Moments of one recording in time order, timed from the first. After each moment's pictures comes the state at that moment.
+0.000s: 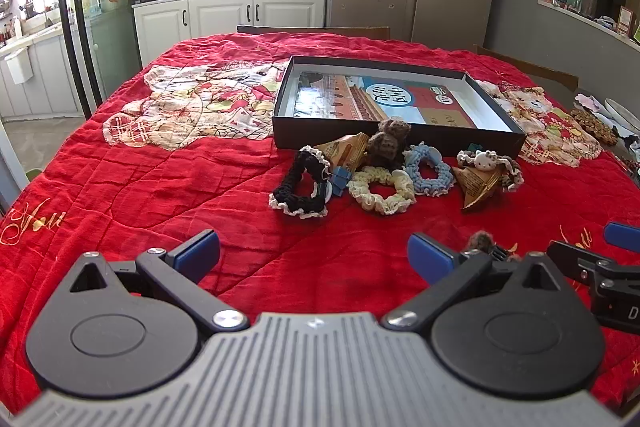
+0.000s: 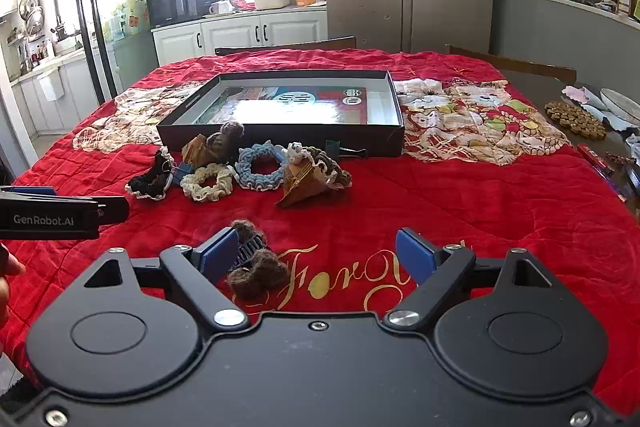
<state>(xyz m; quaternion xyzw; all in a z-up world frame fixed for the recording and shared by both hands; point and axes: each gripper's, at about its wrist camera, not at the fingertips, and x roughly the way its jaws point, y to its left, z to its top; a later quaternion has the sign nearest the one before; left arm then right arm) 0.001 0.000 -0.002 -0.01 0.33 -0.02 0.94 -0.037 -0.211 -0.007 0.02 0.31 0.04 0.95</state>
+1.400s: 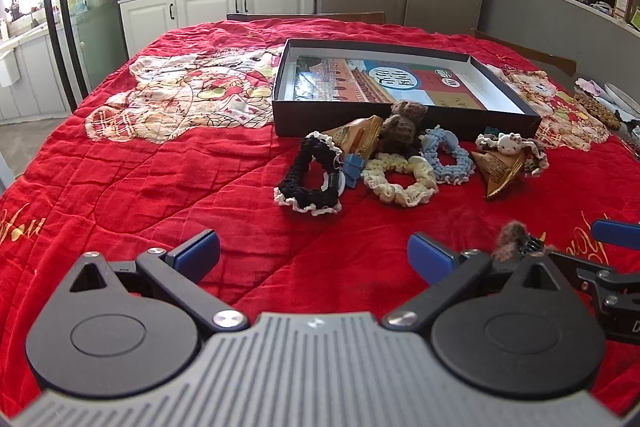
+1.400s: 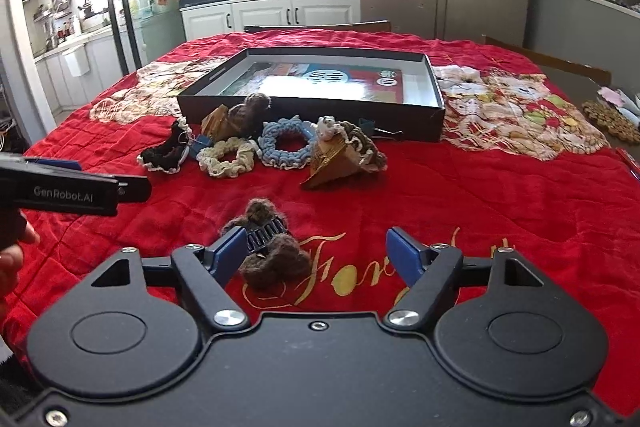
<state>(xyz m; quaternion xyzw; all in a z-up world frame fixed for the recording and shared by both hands) 0.028 0.014 -0.027 0.00 0.34 -0.05 0.94 -0.014 -0.201 -0.035 -0.01 0.32 0.09 0.94</state>
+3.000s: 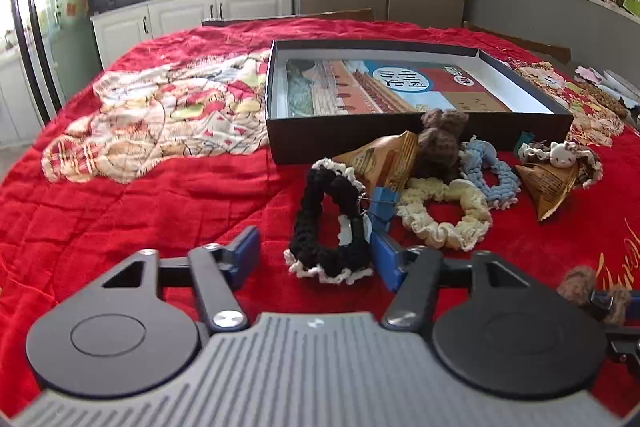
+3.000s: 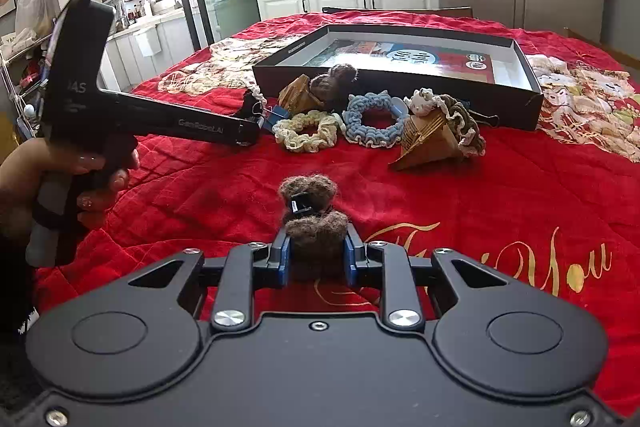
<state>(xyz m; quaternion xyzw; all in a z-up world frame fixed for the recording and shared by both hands) 0.094 0.028 -0.055 0.02 0.34 -0.08 0.94 0.000 -0.182 -0.058 0.00 0.34 0.21 0.92</state>
